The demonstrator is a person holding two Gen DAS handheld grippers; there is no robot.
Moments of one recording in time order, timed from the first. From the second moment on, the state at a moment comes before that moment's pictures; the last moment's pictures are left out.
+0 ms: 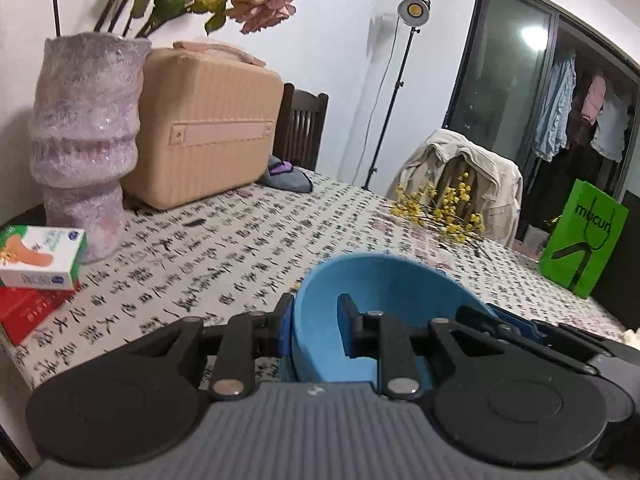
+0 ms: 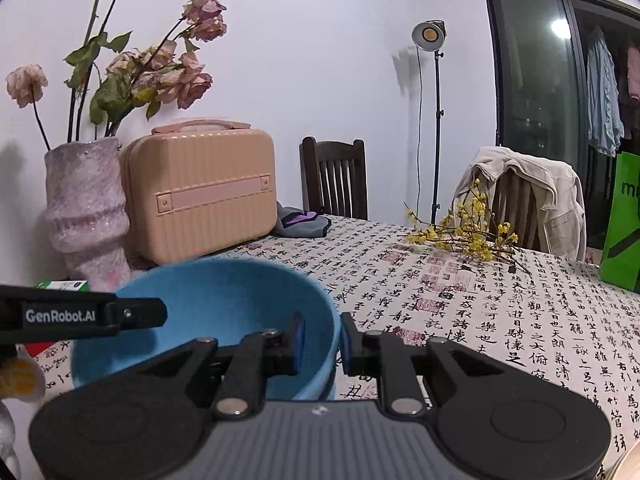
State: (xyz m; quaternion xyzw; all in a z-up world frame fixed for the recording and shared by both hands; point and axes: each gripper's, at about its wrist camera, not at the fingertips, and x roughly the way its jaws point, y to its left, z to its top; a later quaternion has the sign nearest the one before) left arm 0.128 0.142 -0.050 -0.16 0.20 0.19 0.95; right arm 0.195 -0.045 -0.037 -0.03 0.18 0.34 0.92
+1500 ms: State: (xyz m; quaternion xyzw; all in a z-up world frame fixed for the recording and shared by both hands) left arm 0.144 0.232 -0.037 -0.19 0.21 0.04 0.96; right arm 0.232 -0.075 -0.029 0.09 0.31 0.34 0.88
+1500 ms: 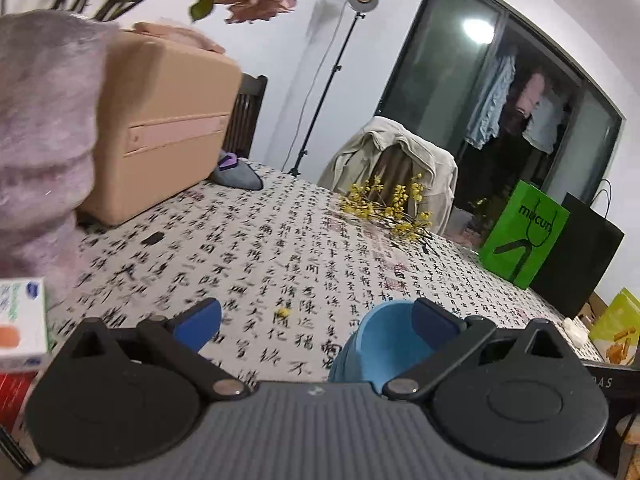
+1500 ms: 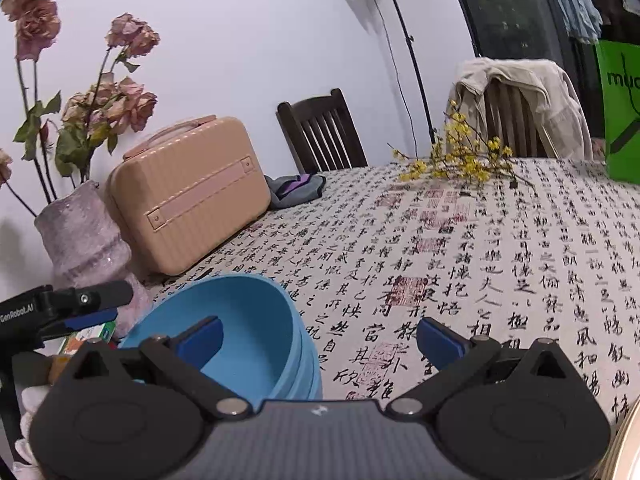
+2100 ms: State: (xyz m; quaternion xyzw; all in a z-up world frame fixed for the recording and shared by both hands) left arm 0.177 0.231 -0.049 -0.22 0.29 -0.03 0.93; right arm 0.221 -0.062 -0.027 0.10 0.36 0.29 0.88
